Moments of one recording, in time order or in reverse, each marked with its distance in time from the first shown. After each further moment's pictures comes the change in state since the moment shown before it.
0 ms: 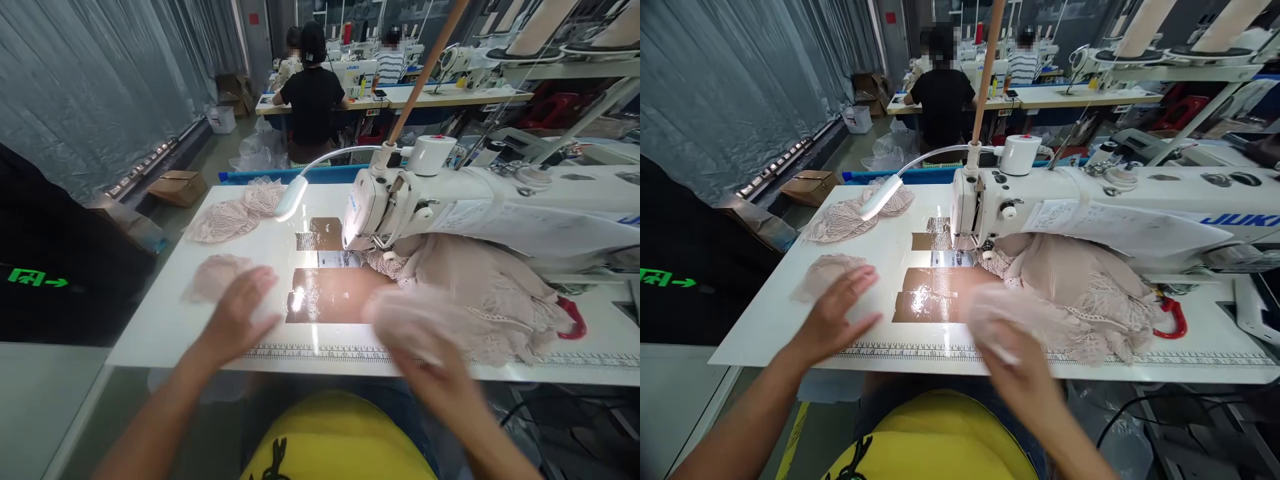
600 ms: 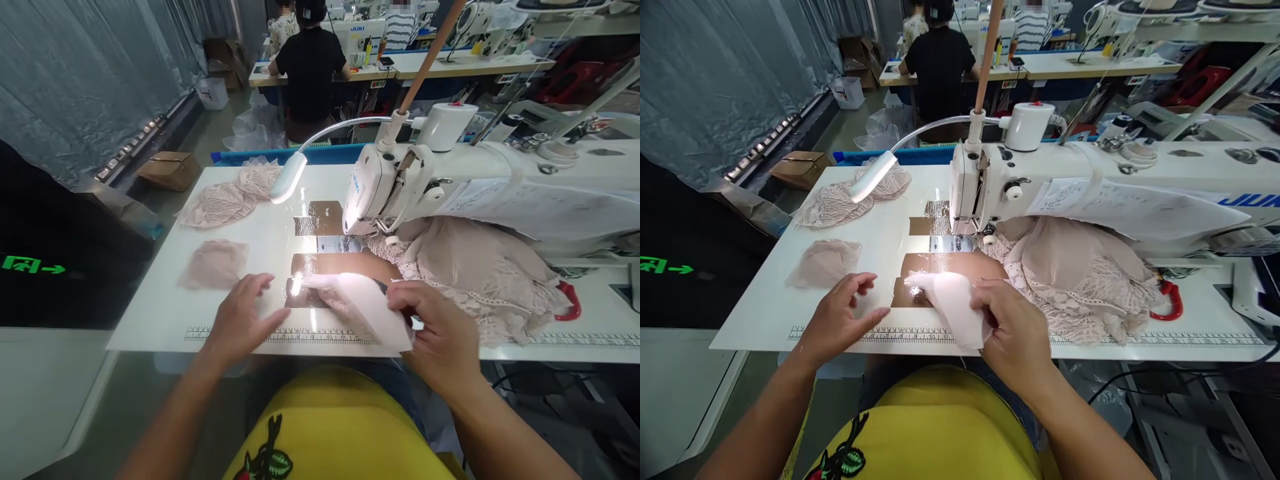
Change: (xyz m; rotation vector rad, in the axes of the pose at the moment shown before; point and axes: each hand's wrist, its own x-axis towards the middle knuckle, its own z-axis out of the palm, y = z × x) left_hand -0.007 0.036 0.012 -0.107 -0.051 -0.330; right_hand 0.021 -0.030 -0.022 -0.315 0.355 -0.228
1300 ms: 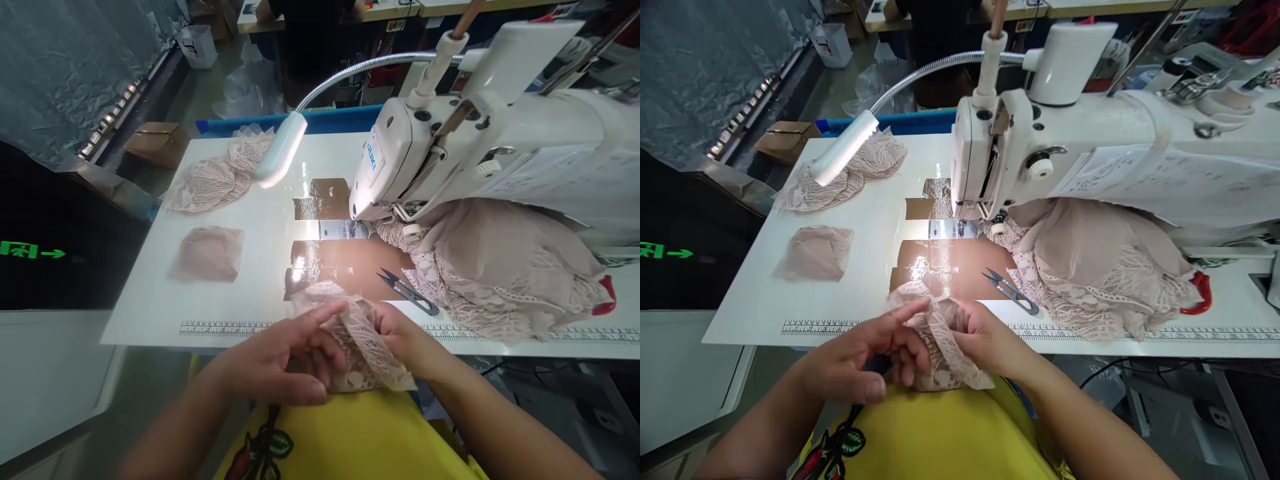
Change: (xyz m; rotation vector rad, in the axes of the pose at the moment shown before) left_hand 0.002 0.029 0.013 -1.181 -0.882 -0.002; right_hand -0.003 0.020 0.034 1.062 -0.891 0.739
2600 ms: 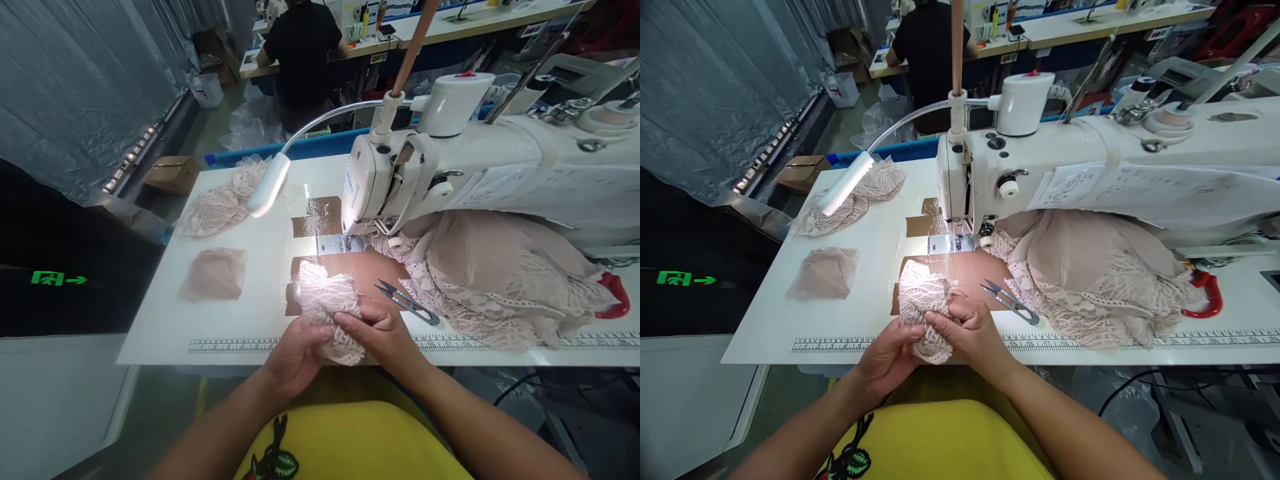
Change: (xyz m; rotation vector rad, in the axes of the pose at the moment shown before) left_hand 0.046 -0.031 0.025 -0.751 0.552 0.032; right_hand 0.016 0.004 0.009 -0.114 0.463 -0.367
